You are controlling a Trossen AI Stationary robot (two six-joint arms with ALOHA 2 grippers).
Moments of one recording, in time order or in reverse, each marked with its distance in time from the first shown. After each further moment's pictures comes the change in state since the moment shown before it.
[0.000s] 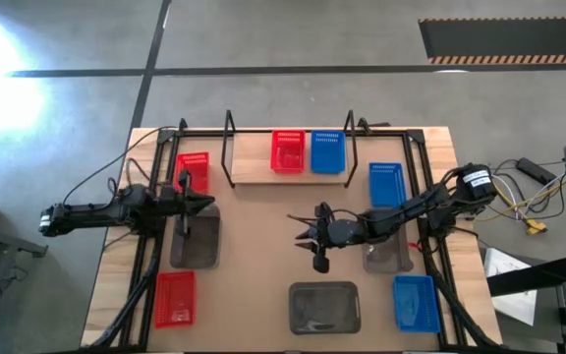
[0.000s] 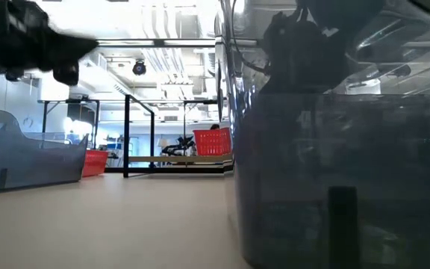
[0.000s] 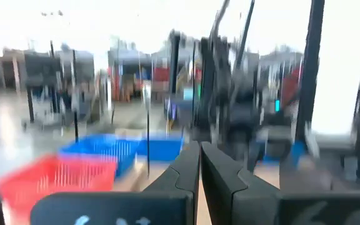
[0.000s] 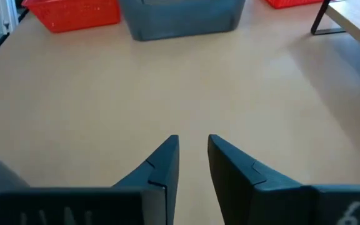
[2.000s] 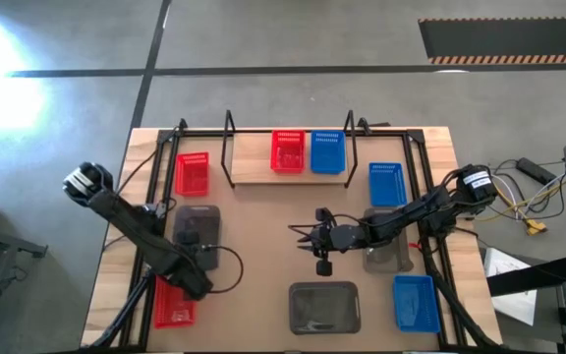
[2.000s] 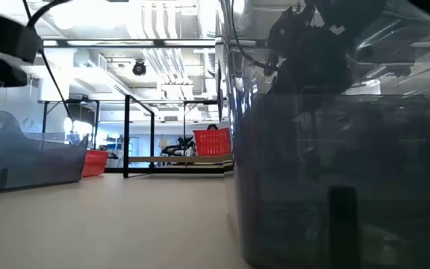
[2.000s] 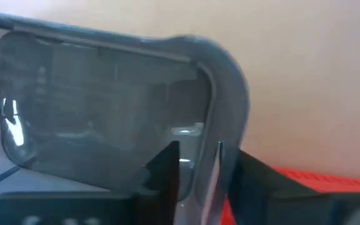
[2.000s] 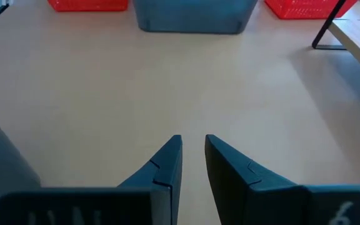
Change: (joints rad) left arm -0.788 1.354 0.894 -1.264 -0.135 -0.885; right arm 0.036 0.001 -0.015 0.007 0.051 -0.108
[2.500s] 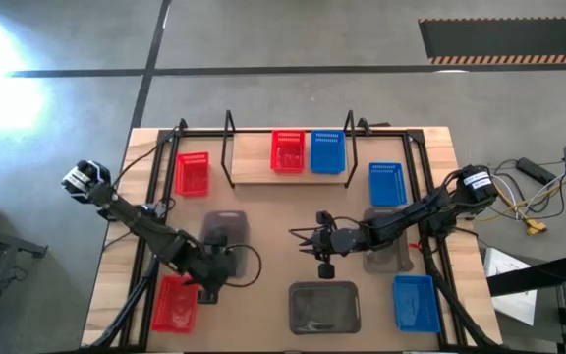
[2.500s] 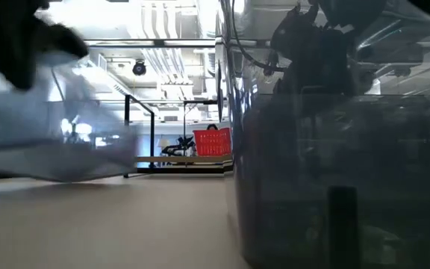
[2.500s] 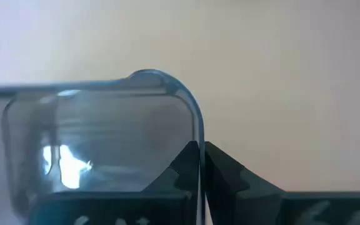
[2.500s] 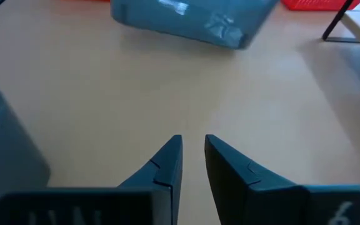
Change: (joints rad) left arm 0.124 -0.037 0.108 0.263 -0.012 0.394; right arm 0.028 0.000 0.000 -0.040 0.000 0.003
